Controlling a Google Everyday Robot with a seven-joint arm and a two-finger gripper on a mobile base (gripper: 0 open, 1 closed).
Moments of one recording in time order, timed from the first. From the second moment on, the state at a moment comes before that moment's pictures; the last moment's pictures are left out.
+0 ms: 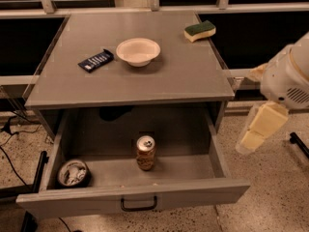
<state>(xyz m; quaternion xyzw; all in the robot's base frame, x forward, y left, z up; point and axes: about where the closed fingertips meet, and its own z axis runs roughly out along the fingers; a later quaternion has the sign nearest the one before) 0.440 -0.194 0.911 -0.57 0.80 0.03 0.20</state>
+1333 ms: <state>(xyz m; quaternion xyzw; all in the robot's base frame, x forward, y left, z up) 0.446 -0.164 0.829 -0.54 0.80 0.13 0.23</state>
